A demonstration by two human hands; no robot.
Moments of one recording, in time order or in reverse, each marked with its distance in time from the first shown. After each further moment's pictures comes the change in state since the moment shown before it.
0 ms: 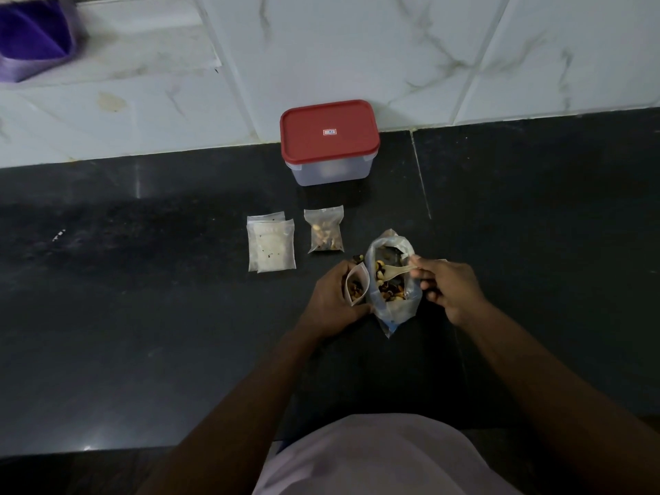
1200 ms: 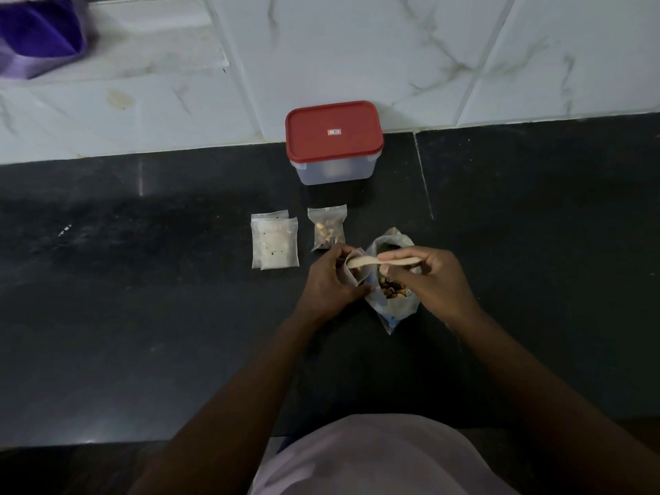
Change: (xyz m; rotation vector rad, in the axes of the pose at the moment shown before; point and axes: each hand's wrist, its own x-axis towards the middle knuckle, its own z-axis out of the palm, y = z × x) left_hand 0.006 0.014 -0.012 -0.053 0.134 0.055; right_hand -0.045 -0.005 0.012 -0.301 -0.293 -0.676
